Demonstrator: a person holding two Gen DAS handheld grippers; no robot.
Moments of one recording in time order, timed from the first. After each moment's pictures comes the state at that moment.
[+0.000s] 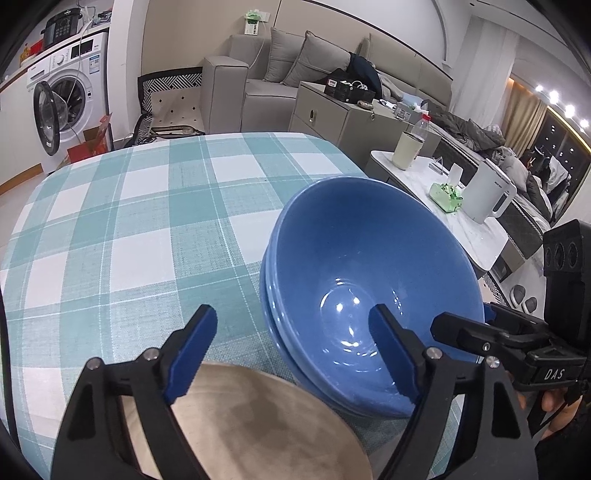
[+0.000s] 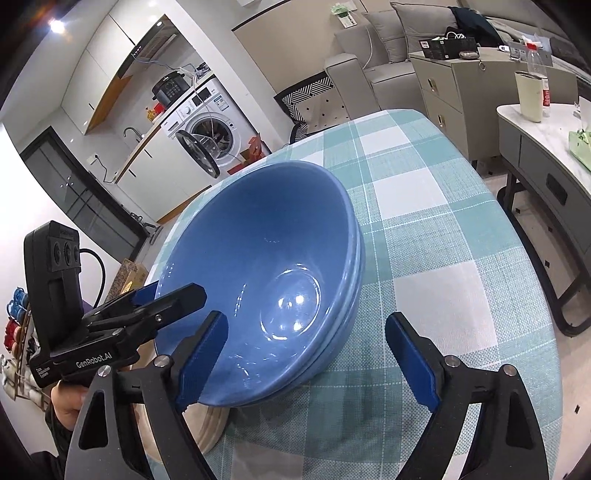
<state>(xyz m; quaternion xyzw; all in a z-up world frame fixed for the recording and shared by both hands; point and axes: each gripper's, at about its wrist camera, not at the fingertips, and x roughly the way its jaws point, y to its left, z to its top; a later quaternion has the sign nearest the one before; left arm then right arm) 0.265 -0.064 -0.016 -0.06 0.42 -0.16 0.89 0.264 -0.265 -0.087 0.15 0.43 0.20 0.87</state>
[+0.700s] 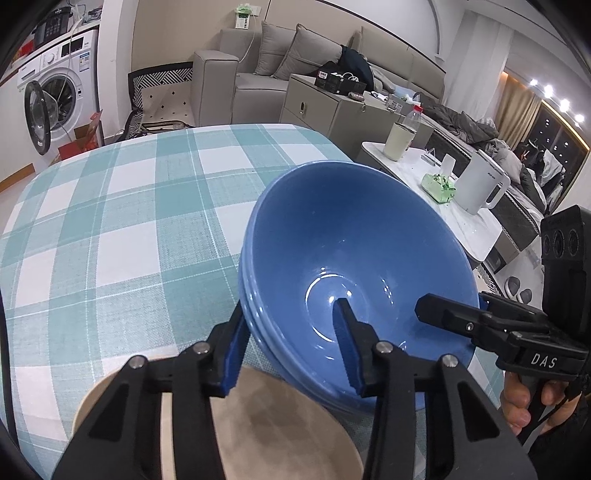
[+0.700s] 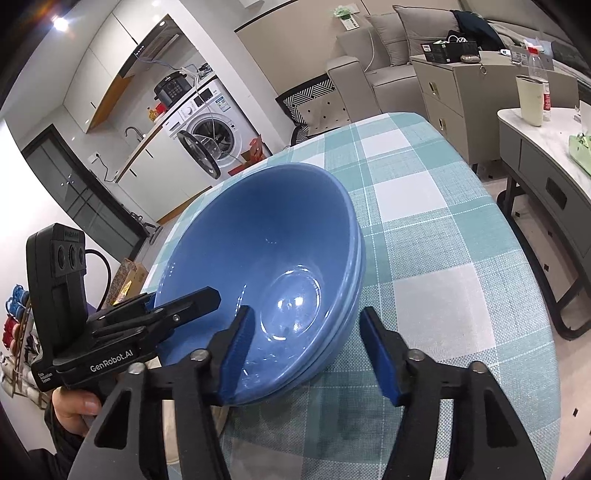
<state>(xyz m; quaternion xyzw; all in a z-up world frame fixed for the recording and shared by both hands) 0.262 -0.073 -0.022 -0.05 0.43 -0.17 0.88 0.262 -0.266 -0.086 0.14 0.43 0.20 0.87</state>
